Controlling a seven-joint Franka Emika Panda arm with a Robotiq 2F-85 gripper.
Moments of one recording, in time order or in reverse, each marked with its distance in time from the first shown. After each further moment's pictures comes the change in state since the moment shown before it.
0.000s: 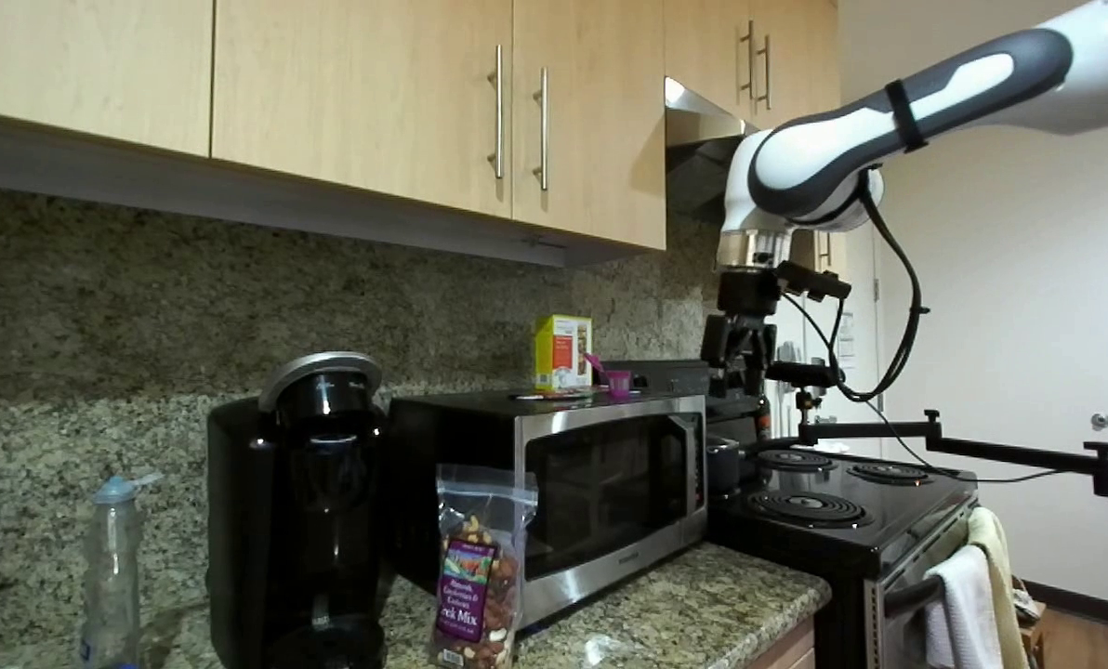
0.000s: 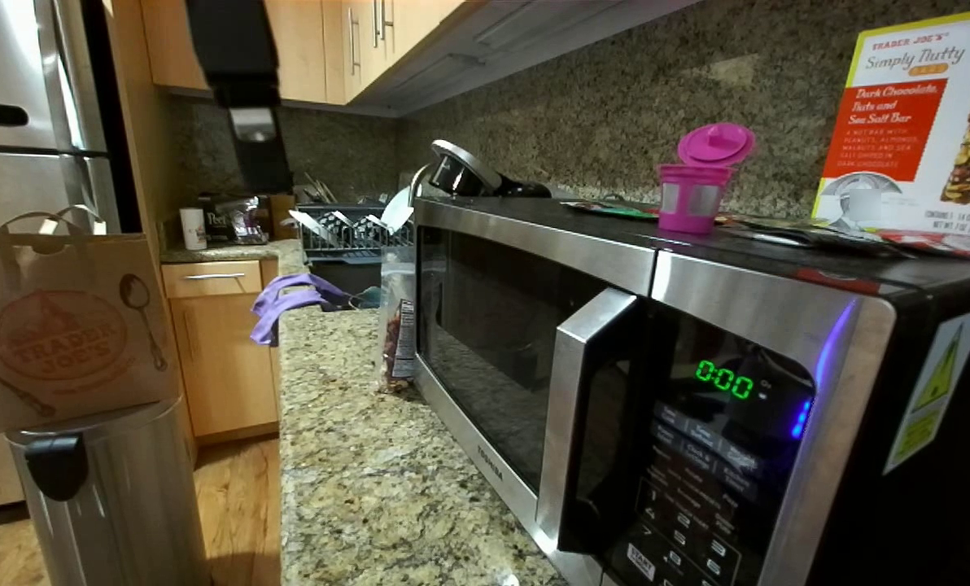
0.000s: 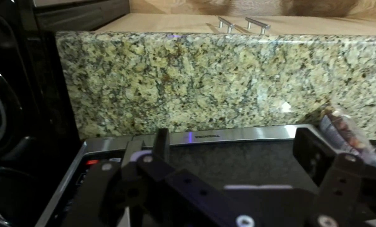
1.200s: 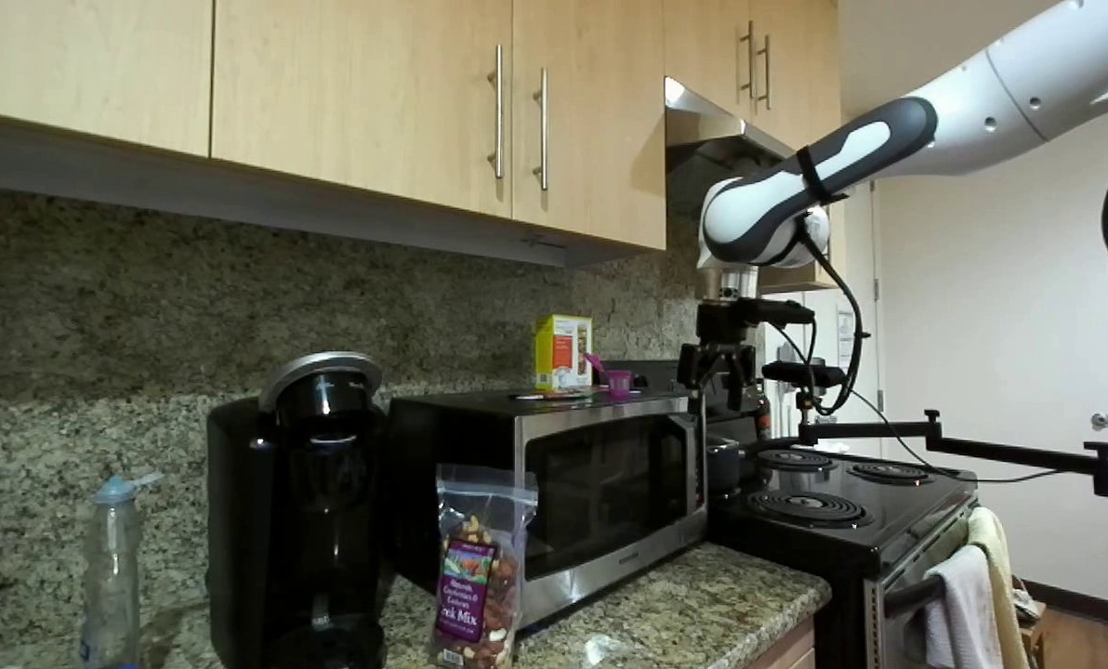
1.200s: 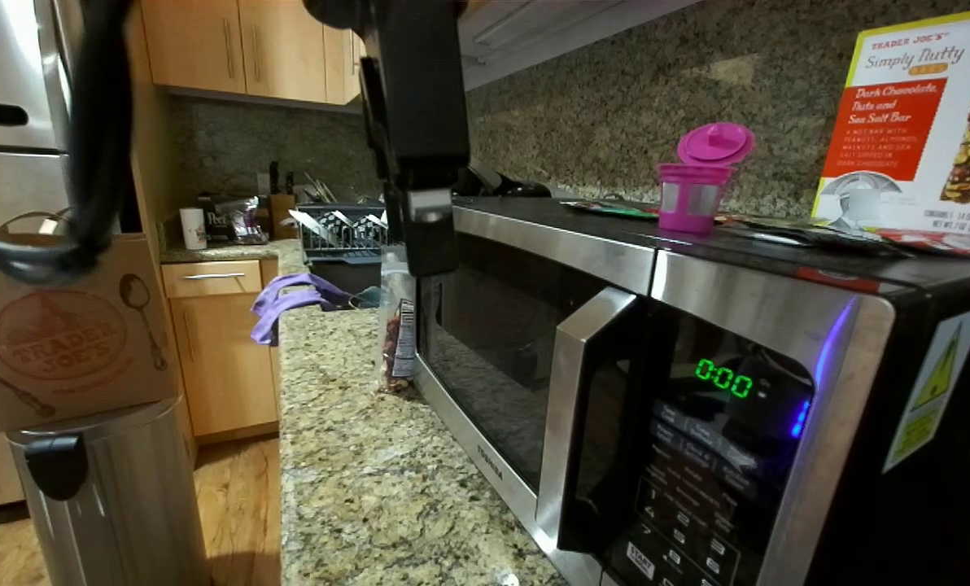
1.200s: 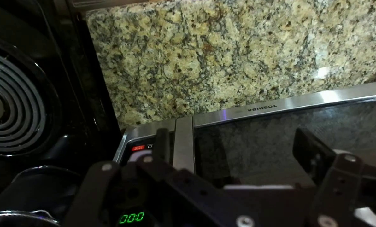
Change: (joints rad) arm -0.054 0.256 -0.059 0.163 0.011 0.079 0.016
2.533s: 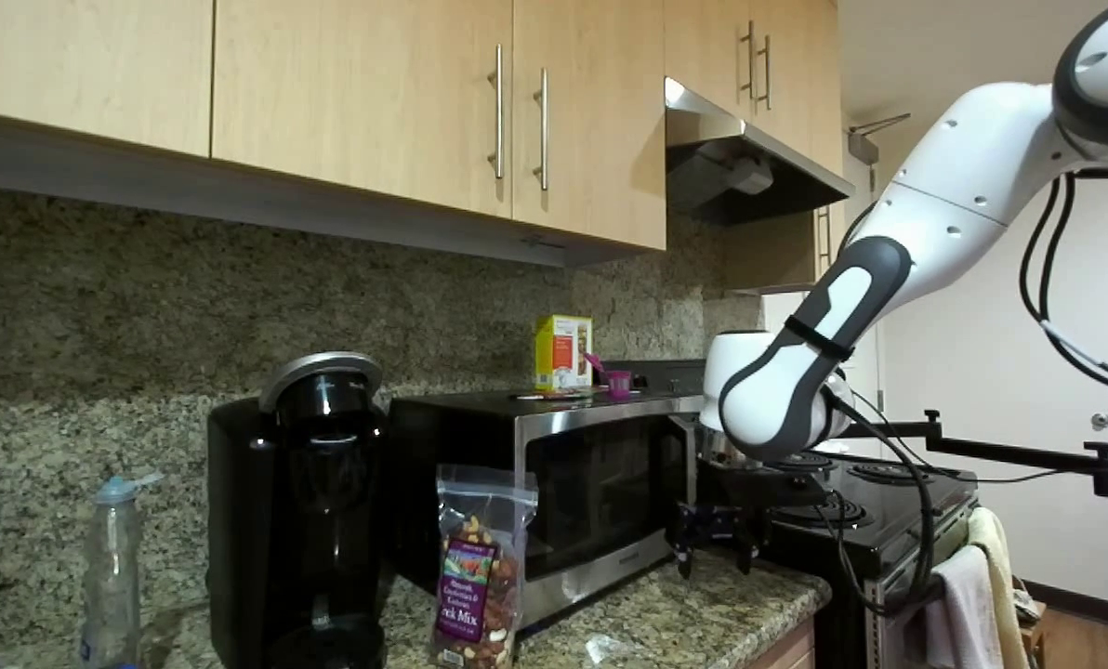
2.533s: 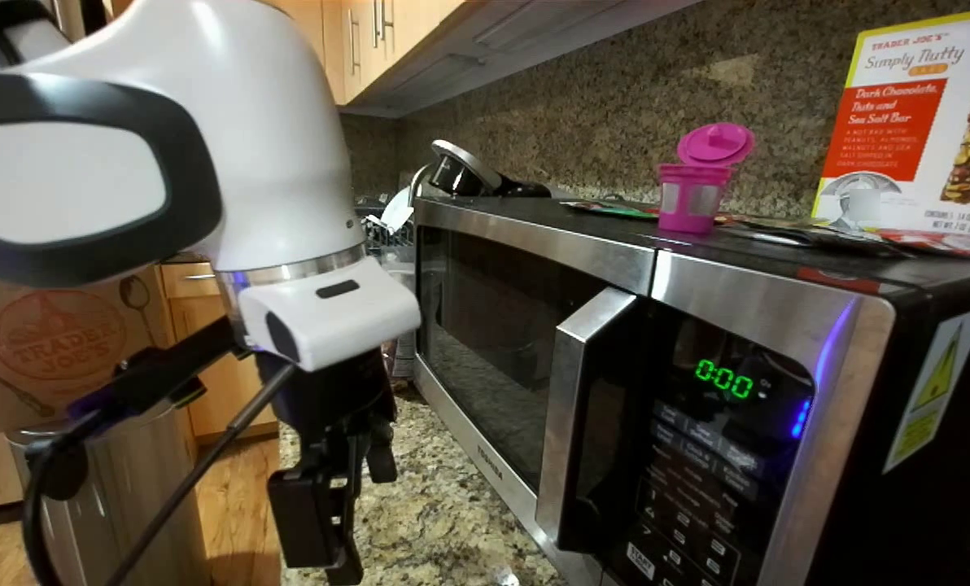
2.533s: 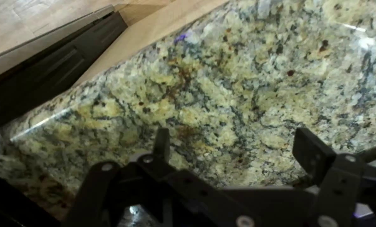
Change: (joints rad) arm 0.008 0.172 0.073 -0.454 -0.012 0.683 0.467
